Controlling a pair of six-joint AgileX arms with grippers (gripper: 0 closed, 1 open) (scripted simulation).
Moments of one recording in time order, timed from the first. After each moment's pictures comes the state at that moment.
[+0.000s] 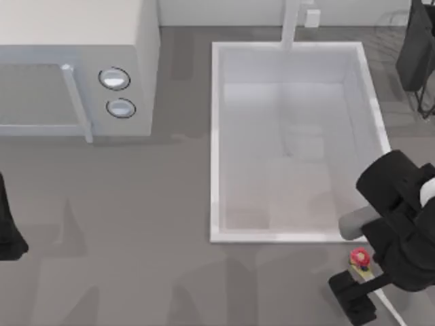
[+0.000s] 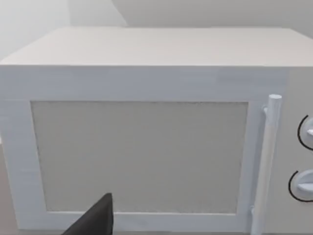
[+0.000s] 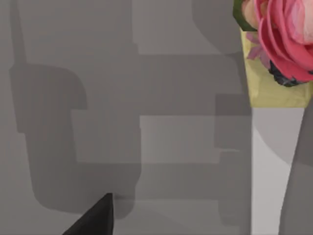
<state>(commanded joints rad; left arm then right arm) 0.00 0.00 0.00 0.00 0.00 0.00 0.54 1.66 0.68 -0.58 0.00 0.13</state>
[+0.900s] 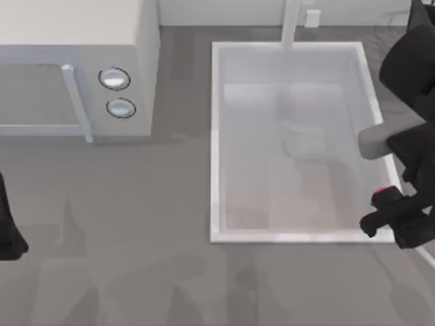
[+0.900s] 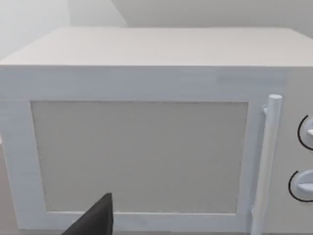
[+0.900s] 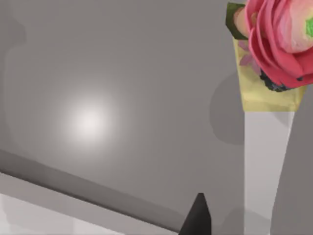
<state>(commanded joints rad) 0.00 0.00 0.00 0.00 0.00 0.00 0.53 1.48 1.24 -1.35 0.01 0.13</state>
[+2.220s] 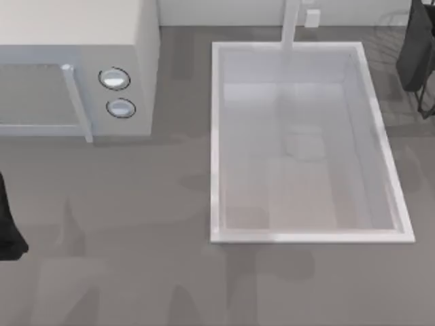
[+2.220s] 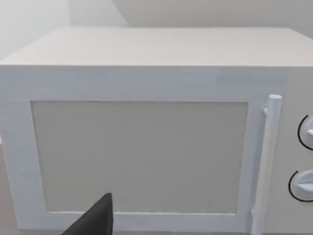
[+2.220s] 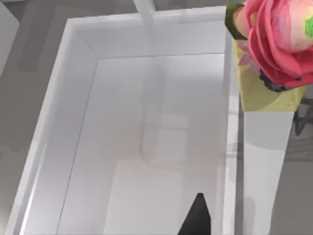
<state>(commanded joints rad) 0.00 0.00 0.00 0.00 0.00 0.00 -0.09 1.23 1.27 -0.77 -0.32 0.06</state>
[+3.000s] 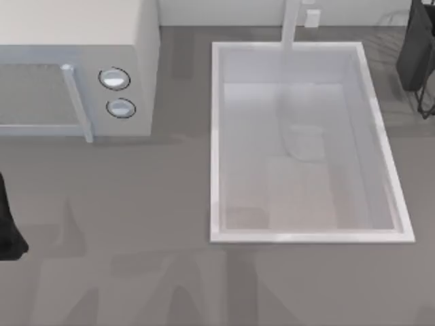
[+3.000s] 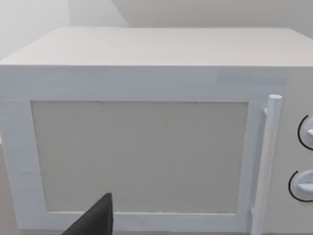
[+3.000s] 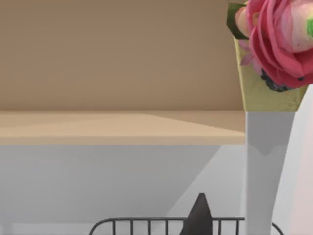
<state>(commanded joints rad) 0.00 0.00 0.00 0.00 0.00 0.00 -0.63 0.99 1.15 -0.15 -0.62 0.02</state>
